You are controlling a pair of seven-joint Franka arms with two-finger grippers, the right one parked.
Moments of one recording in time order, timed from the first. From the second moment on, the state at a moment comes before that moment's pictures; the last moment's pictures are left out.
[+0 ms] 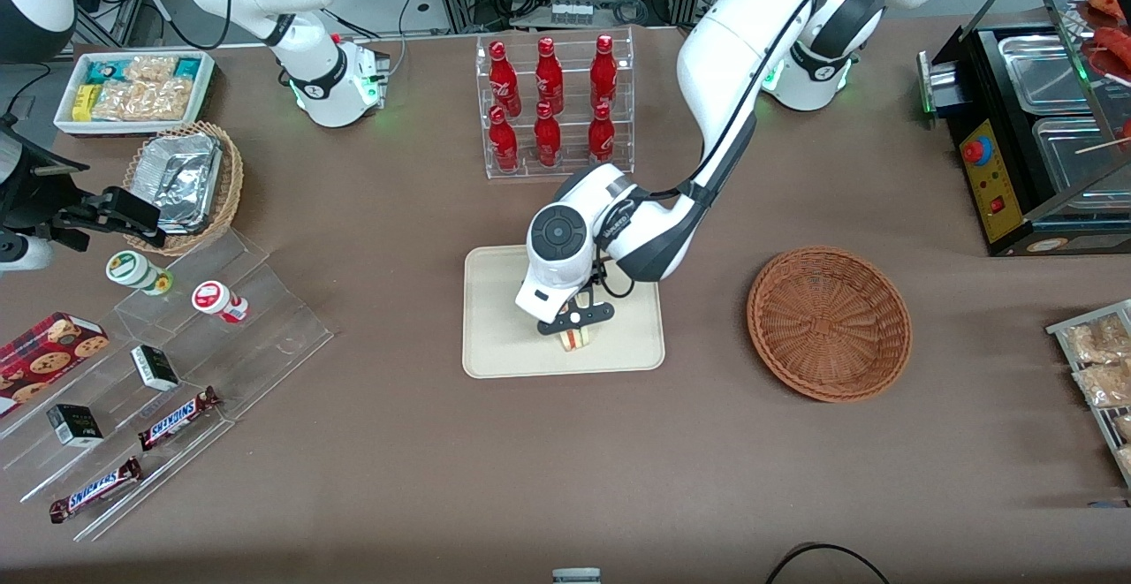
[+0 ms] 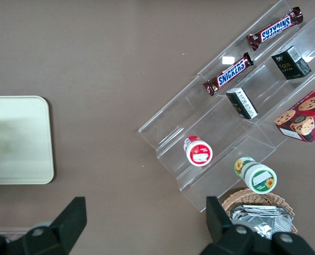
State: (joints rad) arm -0.69 0.87 -0.14 -1.21 0.00 2.00 -1.02
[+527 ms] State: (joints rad) arm -0.69 0.75 -0.13 -1.18 0.00 1.85 -1.02
